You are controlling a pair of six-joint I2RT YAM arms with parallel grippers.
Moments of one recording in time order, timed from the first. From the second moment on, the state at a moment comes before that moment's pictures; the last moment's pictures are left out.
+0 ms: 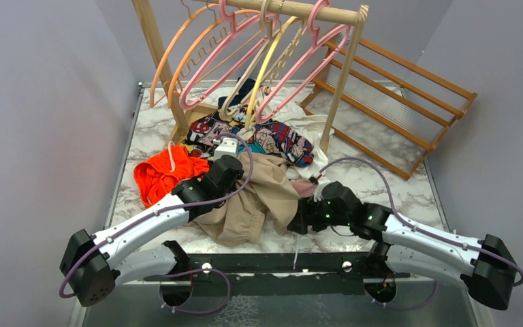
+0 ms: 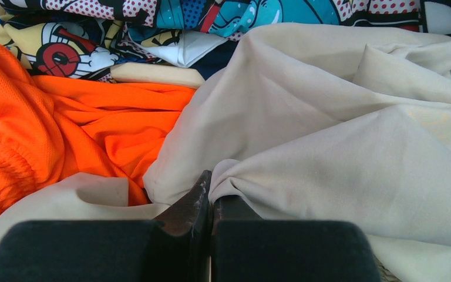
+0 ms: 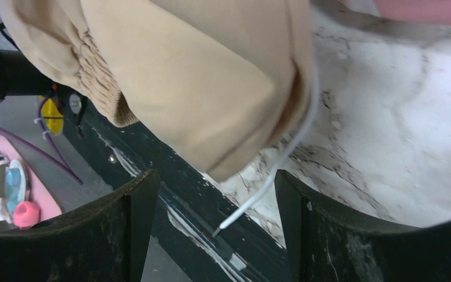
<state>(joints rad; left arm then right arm) -0.82 1.04 0.74 -0.41 -0.54 -0.42 0.94 0.86 0.44 -0.29 -0.13 0.69</state>
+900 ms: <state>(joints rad) -0.81 0.73 0.82 -0.56 -0.06 -0.43 0.97 0.92 0.72 -0.20 0.04 0.69</state>
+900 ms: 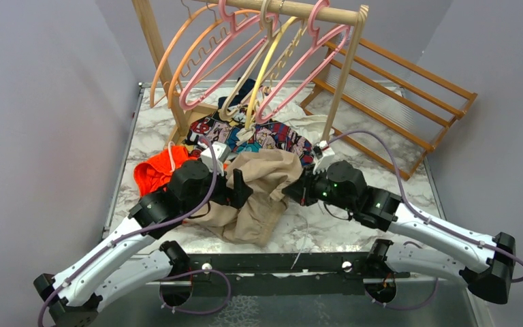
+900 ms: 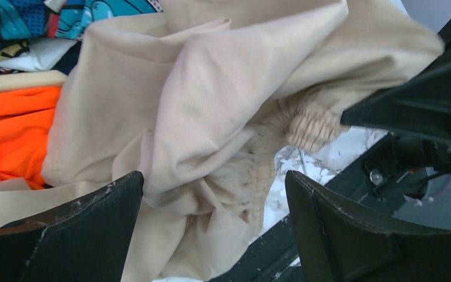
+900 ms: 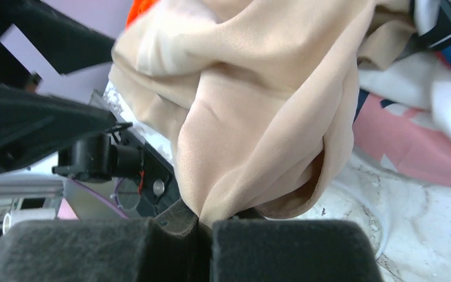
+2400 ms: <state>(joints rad) -1.35 0.84 0.73 -0.68 -0.42 -0.71 0.97 0.77 0.85 -0.40 0.32 0.57</state>
